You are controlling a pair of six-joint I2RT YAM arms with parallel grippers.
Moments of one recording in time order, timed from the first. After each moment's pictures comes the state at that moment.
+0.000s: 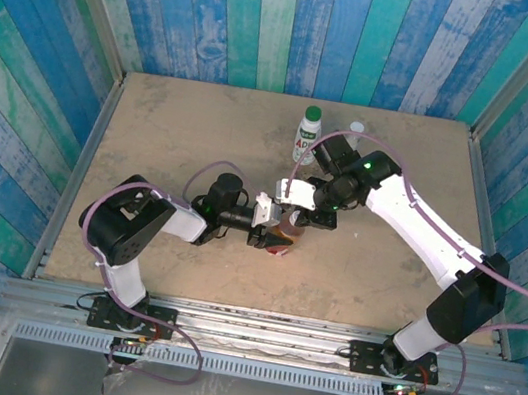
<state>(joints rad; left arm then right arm) -0.60 1.74 0.57 0.83 0.92 0.37 0.70 1.60 1.51 -1.15 -0.31 -0.92</state>
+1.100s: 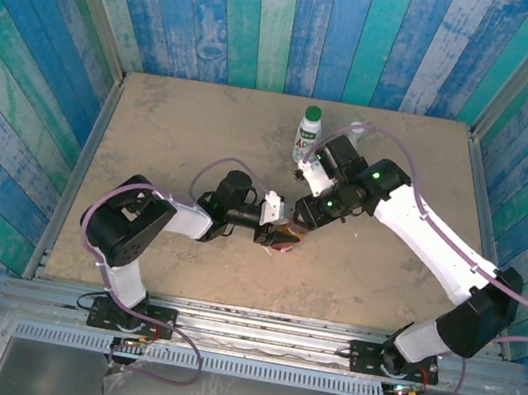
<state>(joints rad) -0.63 1.74 0.64 0.72 0.83 0.41 0.72 1.50 1.46 -1.11 -0.20 0.04</state>
